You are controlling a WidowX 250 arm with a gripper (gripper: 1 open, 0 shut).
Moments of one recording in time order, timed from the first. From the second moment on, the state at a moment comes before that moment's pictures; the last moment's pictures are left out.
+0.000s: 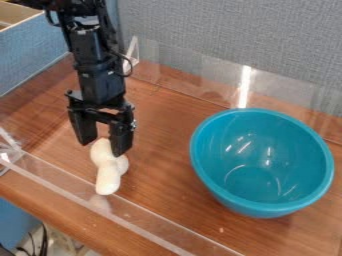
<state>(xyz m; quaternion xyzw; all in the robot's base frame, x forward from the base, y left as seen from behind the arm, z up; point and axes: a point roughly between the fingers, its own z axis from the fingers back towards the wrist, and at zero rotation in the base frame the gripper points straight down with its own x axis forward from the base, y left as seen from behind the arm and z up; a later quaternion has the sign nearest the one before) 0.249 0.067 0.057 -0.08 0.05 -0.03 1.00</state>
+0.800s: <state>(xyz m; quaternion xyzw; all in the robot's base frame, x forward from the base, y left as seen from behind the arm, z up) 0.249 0.071 0.070 -0.09 0.04 -0.03 1.00</state>
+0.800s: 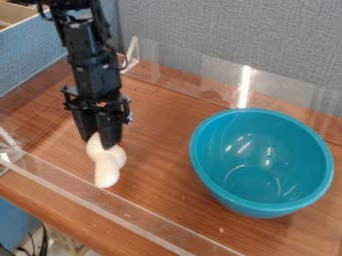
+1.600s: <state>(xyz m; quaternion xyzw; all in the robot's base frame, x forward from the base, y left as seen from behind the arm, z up) 0.265 0.081 0.073 -0.09 0.02 -0.02 1.00</state>
